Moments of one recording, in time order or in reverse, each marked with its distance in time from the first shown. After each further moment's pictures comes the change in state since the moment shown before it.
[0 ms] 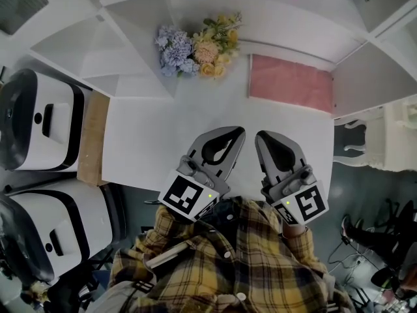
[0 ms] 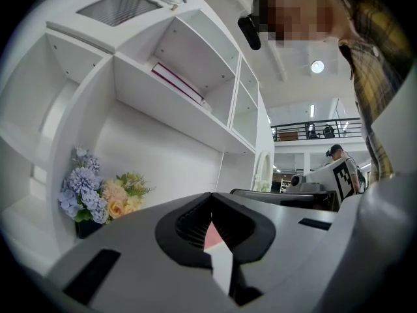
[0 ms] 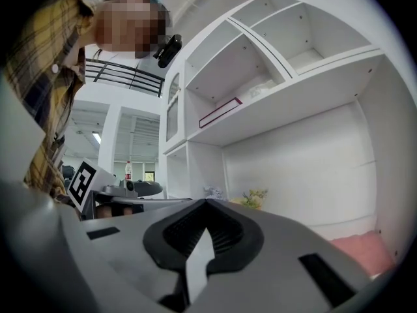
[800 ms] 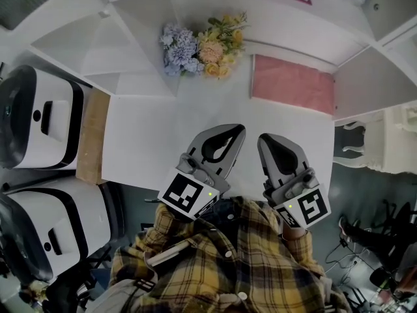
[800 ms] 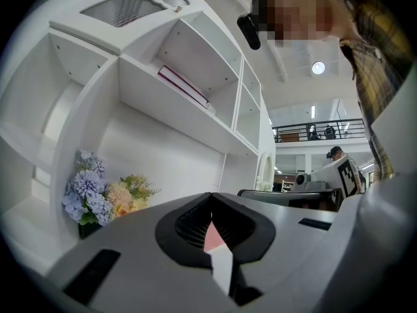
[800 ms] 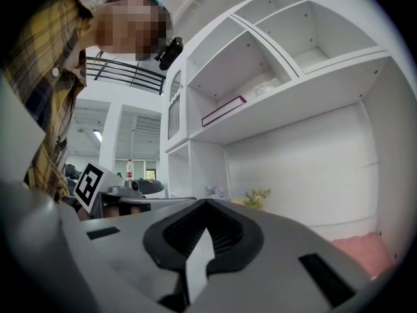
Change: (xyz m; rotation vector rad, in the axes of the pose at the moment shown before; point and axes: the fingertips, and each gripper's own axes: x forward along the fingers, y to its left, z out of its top) left arm -0.003 0.013 0.005 -0.004 -0.010 0.009; right arm 0.004 0.006 0.003 -0.008 0.018 0.010
